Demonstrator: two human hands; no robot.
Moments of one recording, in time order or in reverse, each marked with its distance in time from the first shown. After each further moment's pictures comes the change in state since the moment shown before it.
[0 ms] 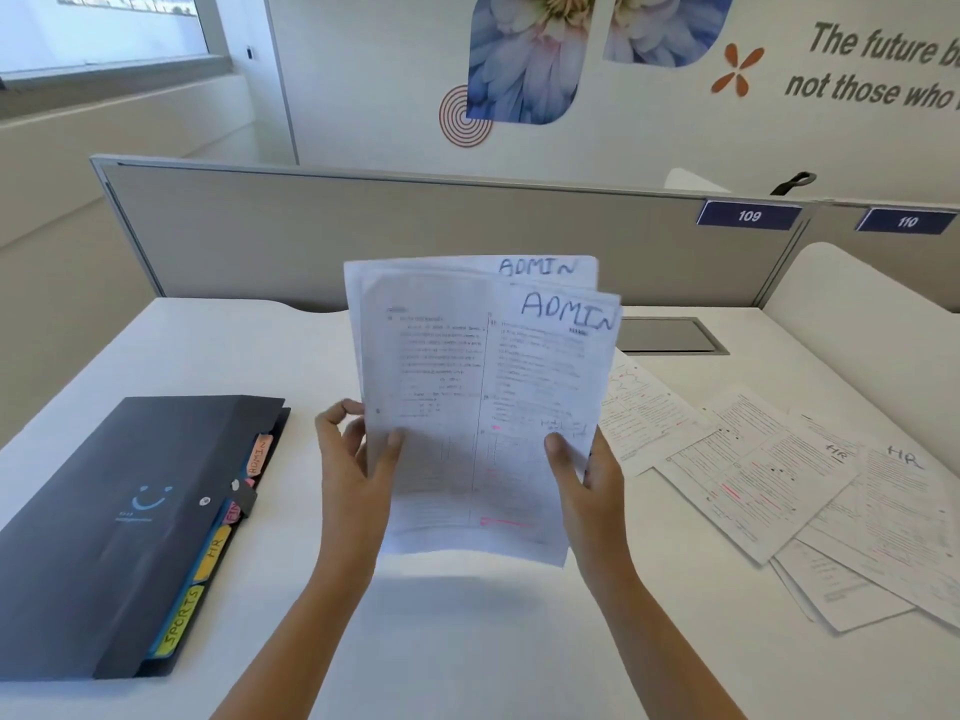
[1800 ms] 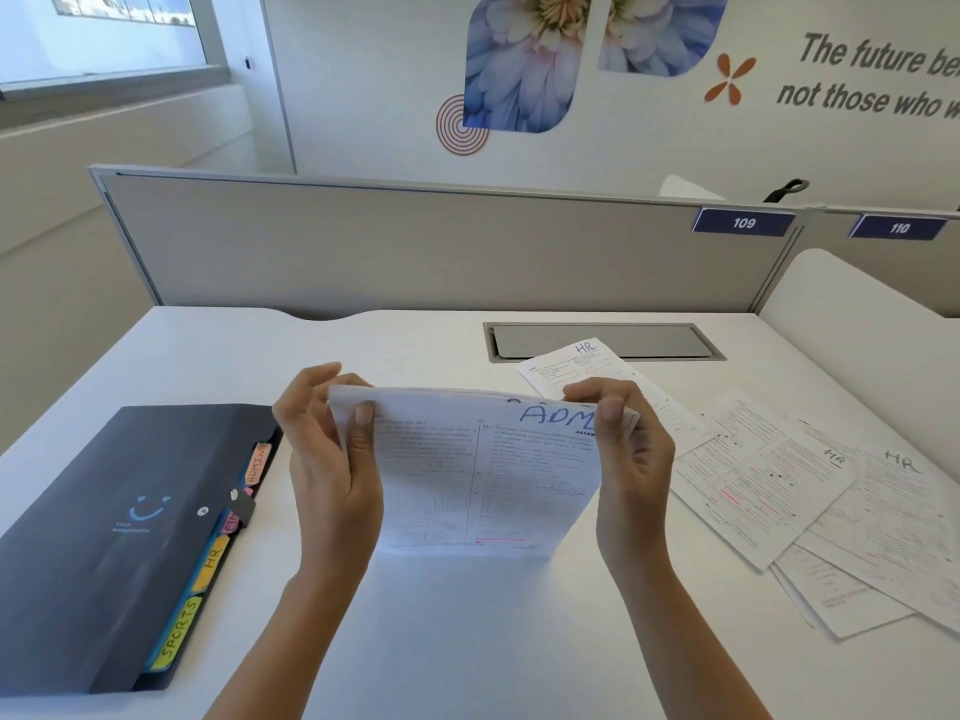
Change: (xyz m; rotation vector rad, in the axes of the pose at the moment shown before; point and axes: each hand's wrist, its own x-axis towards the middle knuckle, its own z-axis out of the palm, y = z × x) left_hand -0.004 0.043 0.001 0.223 0.124 0.558; right_hand 0.007 -0.057 -0.003 0.158 0.051 -0.277
